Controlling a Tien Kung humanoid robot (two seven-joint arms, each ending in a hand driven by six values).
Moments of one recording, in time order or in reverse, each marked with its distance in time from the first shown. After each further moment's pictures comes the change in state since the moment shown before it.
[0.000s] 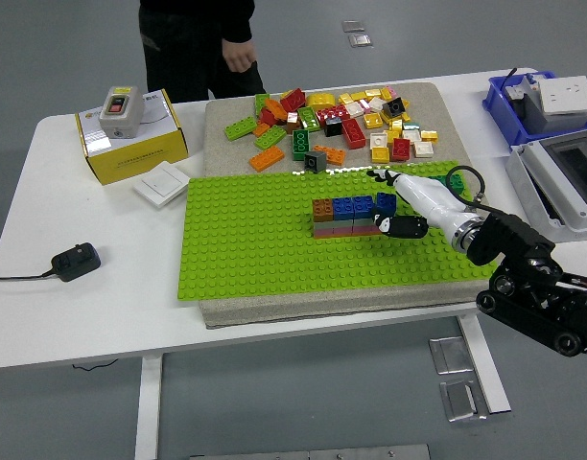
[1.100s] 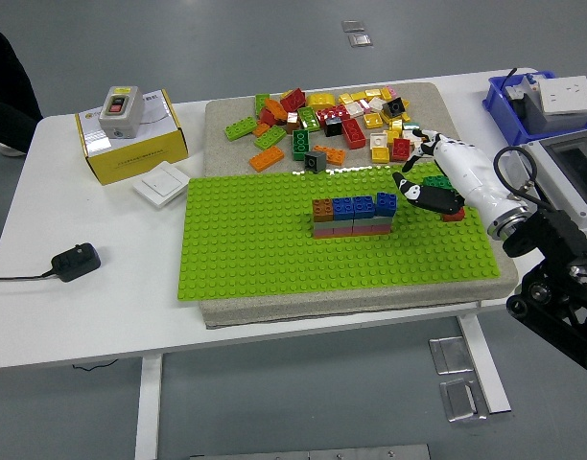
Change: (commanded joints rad) left arm 0.016 -0.008 -0.001 0.000 -0.007 0.006 -0.005; right arm -0.182 -0.051 0.295 0.159 -0.259 -0.055 -0.023
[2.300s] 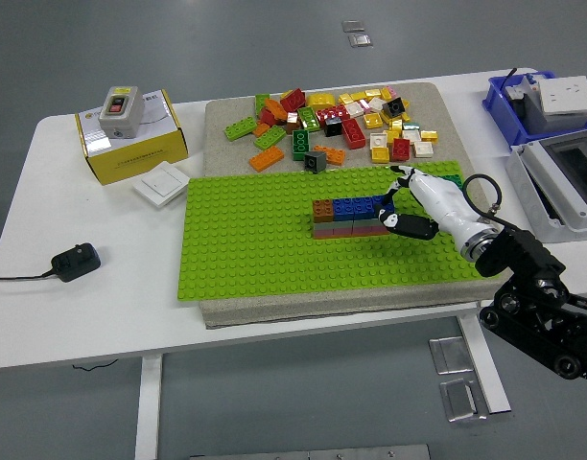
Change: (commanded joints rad) left arm -0.006 0.002 0.006 0.000 0.002 -0.001 0.000; right arm 0.046 0.083 -0.126 -0.141 0.098 -0.001 0.023
